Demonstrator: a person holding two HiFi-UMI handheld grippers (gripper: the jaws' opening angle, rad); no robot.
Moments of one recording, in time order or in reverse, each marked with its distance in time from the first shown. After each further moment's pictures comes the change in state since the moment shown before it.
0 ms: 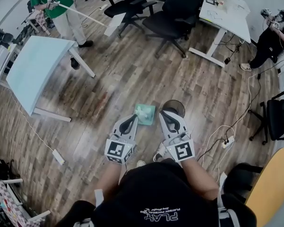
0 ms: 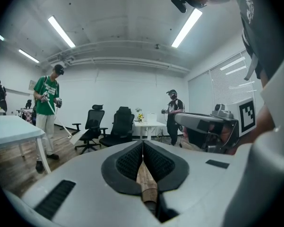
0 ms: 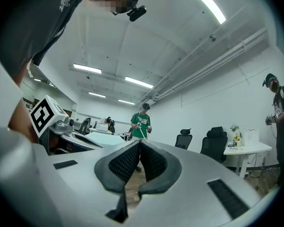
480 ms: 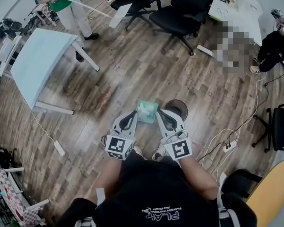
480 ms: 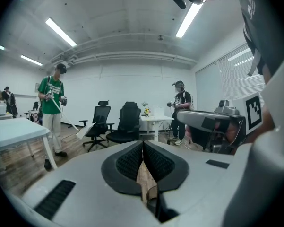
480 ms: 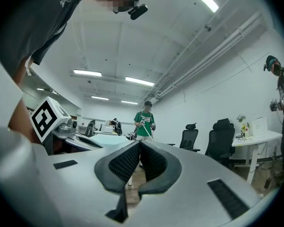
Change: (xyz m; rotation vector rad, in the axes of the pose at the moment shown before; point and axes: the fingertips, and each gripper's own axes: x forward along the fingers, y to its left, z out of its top) left arm 0.058 0.008 -0.017 0.016 0.073 0.089; right arm 0.021 -0.042 -0.035 0.075 0.012 0.067
